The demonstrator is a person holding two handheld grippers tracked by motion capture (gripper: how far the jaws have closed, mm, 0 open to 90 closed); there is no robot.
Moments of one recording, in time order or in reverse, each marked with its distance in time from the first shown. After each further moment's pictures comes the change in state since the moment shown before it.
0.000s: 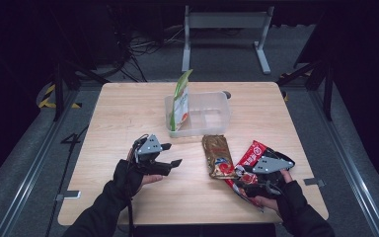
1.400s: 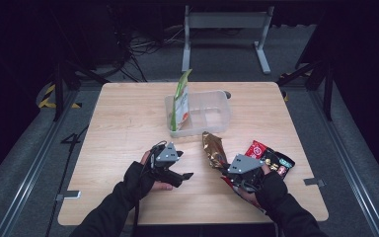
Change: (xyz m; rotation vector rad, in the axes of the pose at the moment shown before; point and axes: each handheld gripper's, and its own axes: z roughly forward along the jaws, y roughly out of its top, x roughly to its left) left arm -0.027 0.014 0.029 0.077 -0.075 0.134; right arm 0.026 0.038 0.026 -0.008 -0.050 -0.249
